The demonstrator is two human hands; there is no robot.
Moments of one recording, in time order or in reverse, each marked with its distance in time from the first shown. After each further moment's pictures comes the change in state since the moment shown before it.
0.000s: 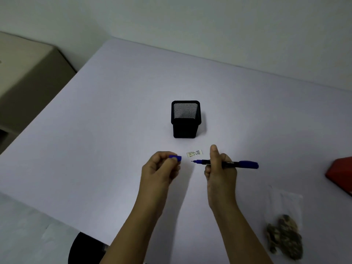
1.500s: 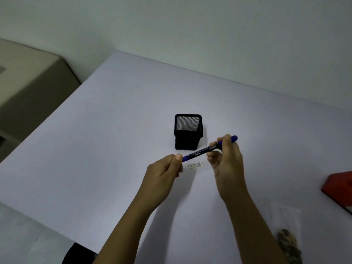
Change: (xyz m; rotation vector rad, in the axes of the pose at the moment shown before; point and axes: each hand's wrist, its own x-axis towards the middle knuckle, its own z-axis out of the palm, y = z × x) left_hand 0.012 0.033 -0.010 0.542 -0.204 0.243; right_hand 0.017 -0.050 0.024 0.003 -0.138 0.004
